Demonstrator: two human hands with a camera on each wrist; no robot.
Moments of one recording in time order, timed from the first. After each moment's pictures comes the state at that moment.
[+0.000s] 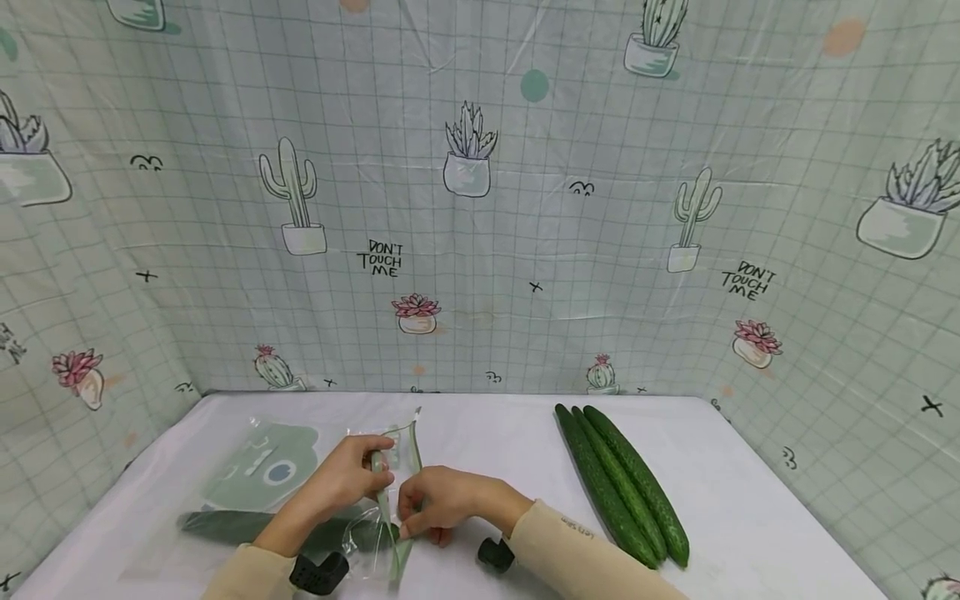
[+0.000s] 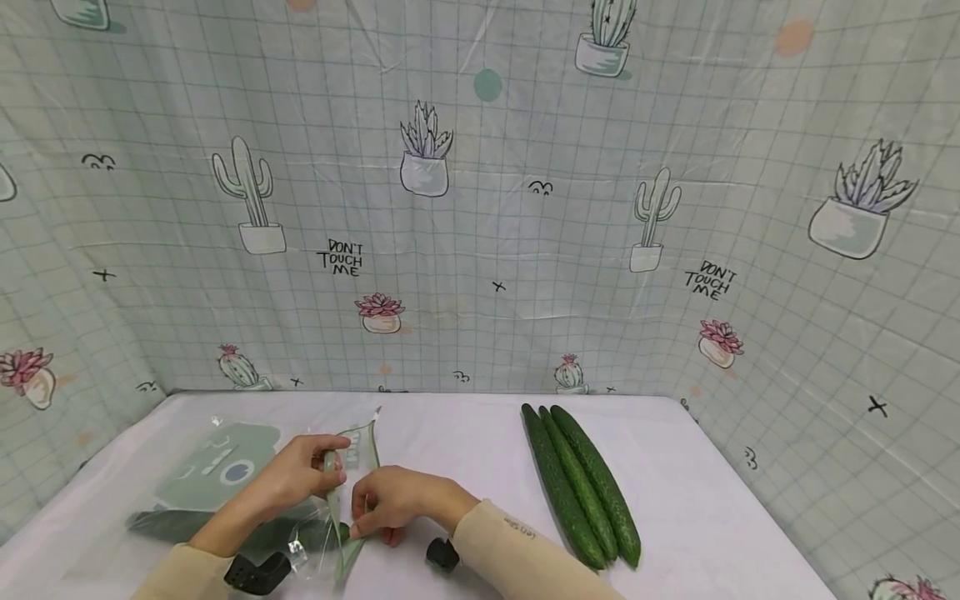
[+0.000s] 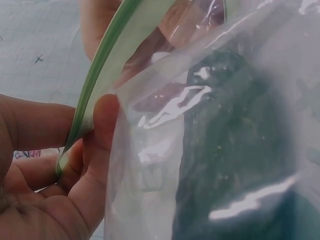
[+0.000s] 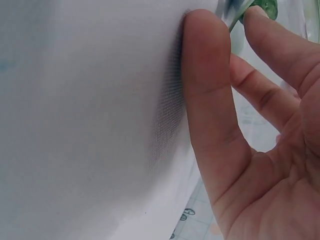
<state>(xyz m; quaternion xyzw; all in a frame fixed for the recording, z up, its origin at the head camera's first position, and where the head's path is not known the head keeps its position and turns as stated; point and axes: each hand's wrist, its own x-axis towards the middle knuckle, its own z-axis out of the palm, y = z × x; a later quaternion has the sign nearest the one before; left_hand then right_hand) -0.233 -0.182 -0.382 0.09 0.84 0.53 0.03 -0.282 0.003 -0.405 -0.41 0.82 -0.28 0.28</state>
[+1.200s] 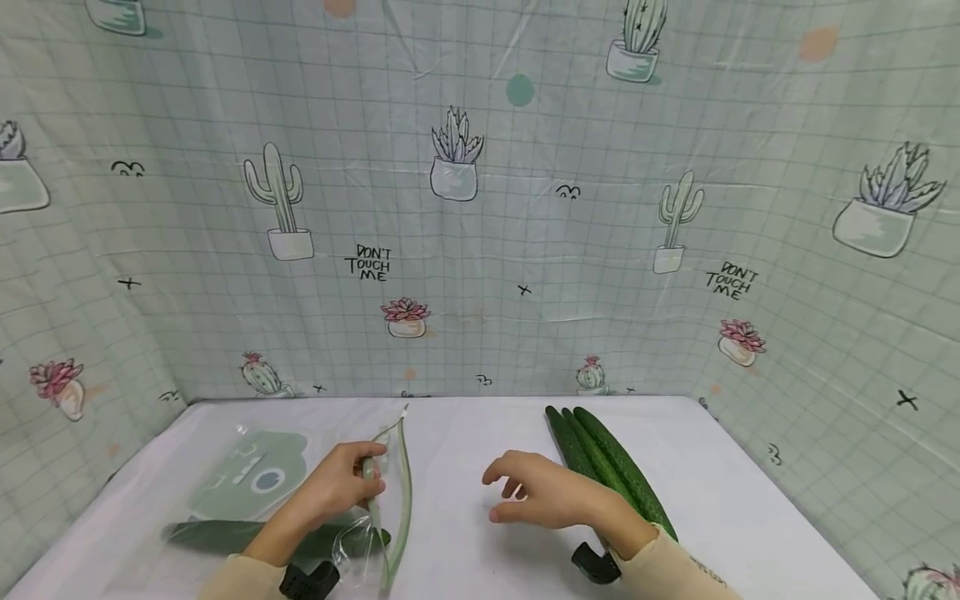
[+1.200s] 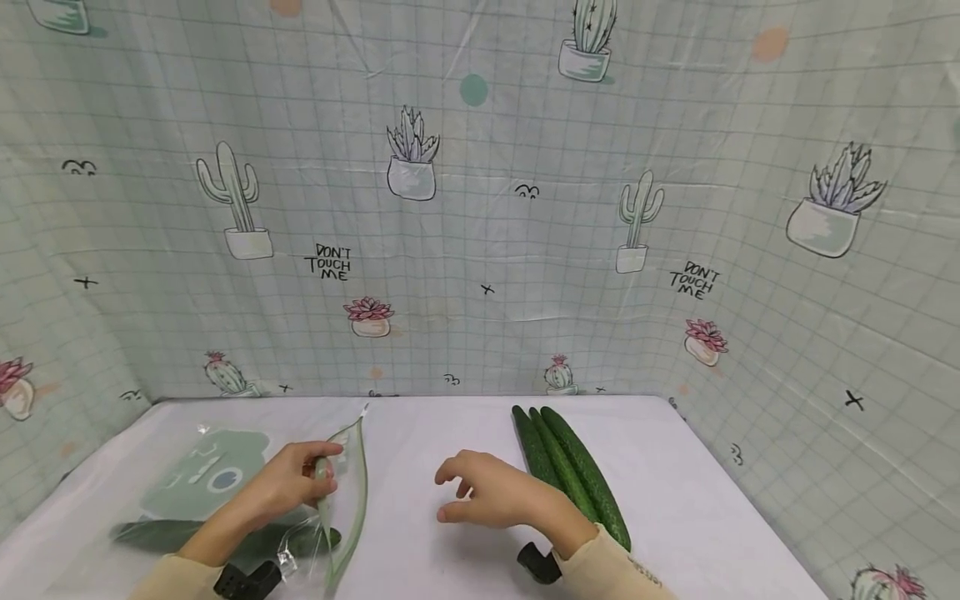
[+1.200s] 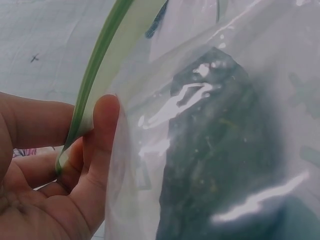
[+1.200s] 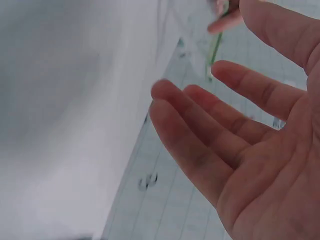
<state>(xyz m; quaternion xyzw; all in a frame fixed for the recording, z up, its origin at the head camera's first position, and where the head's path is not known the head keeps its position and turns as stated) -0.234 -0.182 -0.385 0.09 0.83 0.54 0.06 -0.266 0.134 -0.369 -0.41 0.86 -0.28 0.13</state>
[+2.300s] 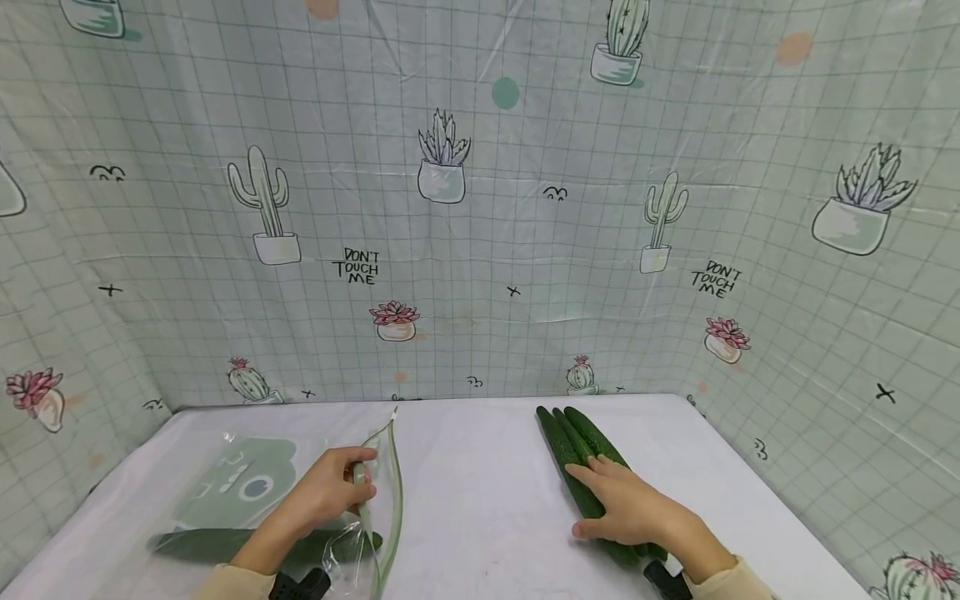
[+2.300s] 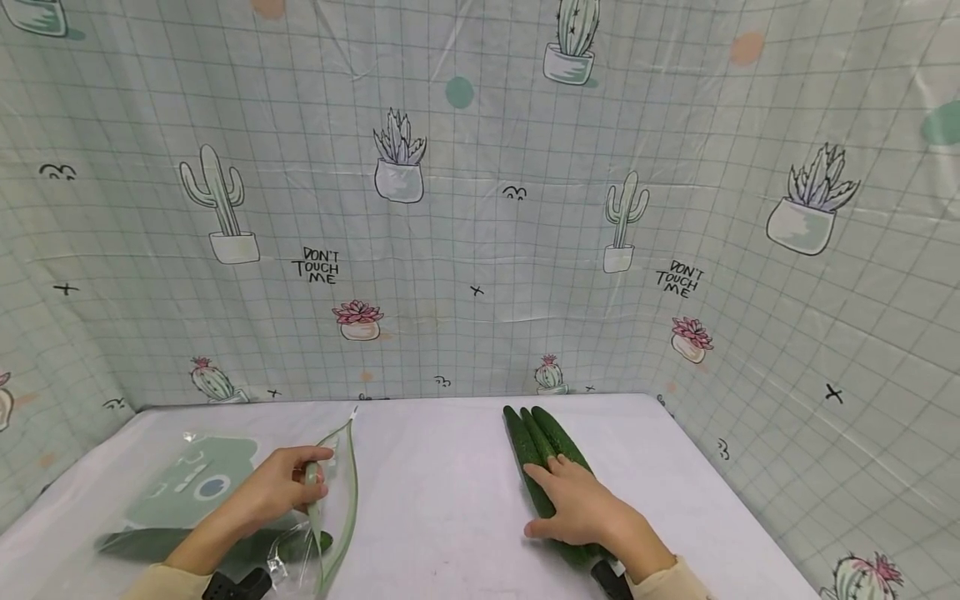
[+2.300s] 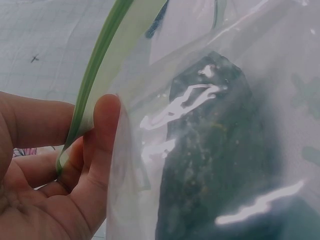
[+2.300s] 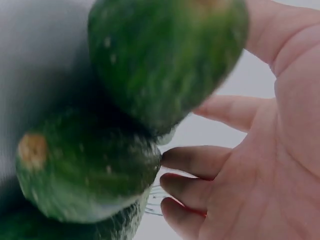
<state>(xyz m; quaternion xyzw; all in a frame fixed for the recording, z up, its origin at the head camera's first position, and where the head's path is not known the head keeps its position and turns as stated) -0.232 -0.182 -0.385 0.10 0.83 0.55 0.06 -0.257 0.235 -0.389 -0.23 0.96 -0.16 0.09</state>
